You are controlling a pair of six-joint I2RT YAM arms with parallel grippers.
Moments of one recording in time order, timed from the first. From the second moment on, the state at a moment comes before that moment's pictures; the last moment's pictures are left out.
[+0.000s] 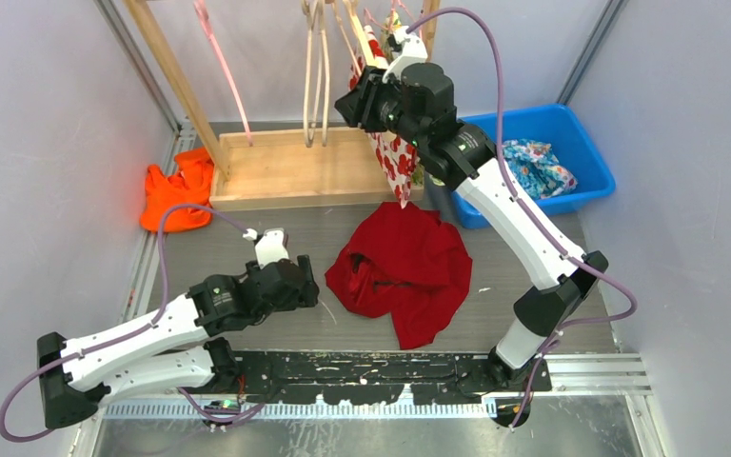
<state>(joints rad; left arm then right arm) -1.07 0.86 0.76 -0.81 -0.51 -0.99 0.68 1.66 1.96 -0.43 0.05 0.49</state>
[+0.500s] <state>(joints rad) -1.07 0.85 0.73 -0.81 -0.51 -0.99 0.71 1.66 1.98 -0.36 0.06 0.50</state>
